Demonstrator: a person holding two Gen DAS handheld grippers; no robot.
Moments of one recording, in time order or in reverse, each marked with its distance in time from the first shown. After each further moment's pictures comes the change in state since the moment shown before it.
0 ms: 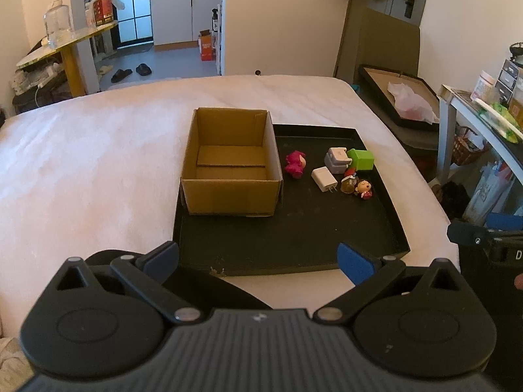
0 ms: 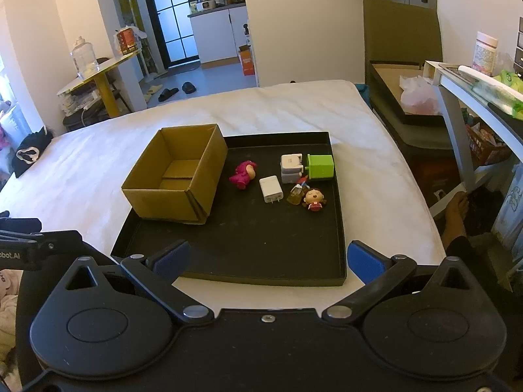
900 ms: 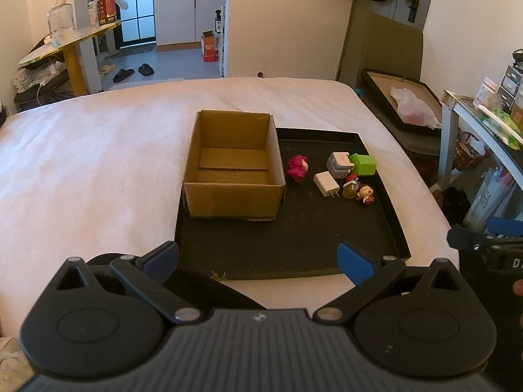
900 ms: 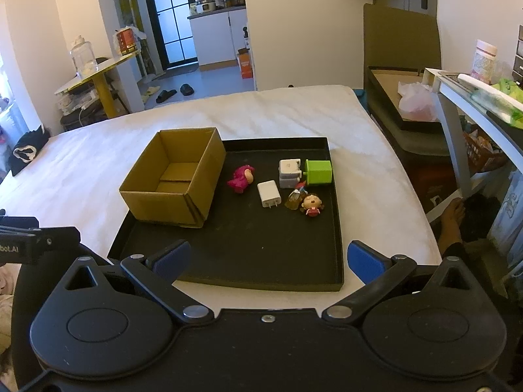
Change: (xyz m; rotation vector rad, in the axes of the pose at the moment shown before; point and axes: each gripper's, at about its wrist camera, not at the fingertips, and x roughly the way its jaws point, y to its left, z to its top) left arm -0.001 0.004 0.006 -0.012 -0.005 -0.002; right arm 0.000 0.005 0.002 -0.013 -0.007 -0.013
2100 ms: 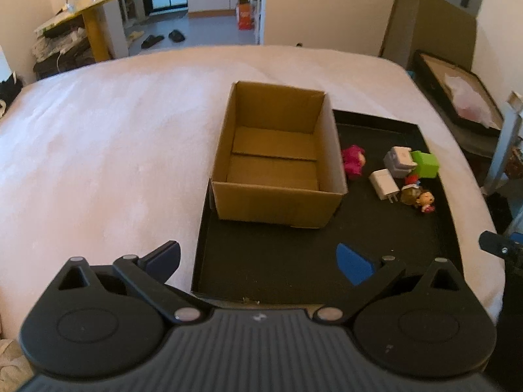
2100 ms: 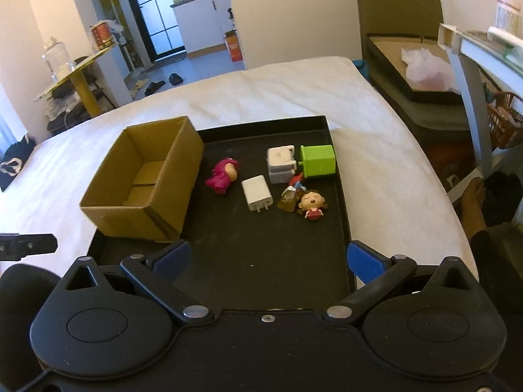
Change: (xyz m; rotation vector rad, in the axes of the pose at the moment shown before) left arm 0.091 0.032 0.035 -0.080 0.126 0.118; right arm 0.094 -0.031 0.020 0.086 0.070 0.016
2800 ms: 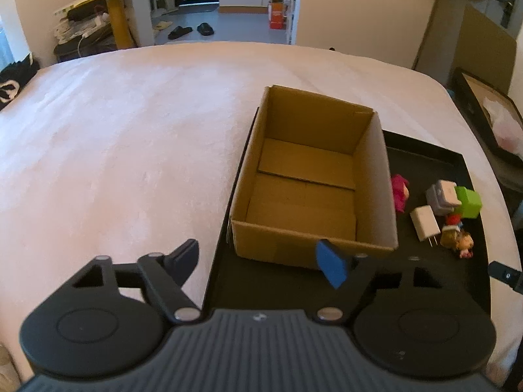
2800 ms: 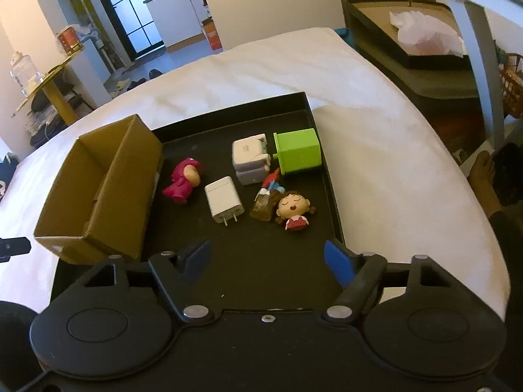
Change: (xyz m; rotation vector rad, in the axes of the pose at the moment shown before) left arm 0.060 0.014 0.035 -0.107 -0.009 0.063; right arm 0.081 -0.037 0.015 0.097 0.061 0.003
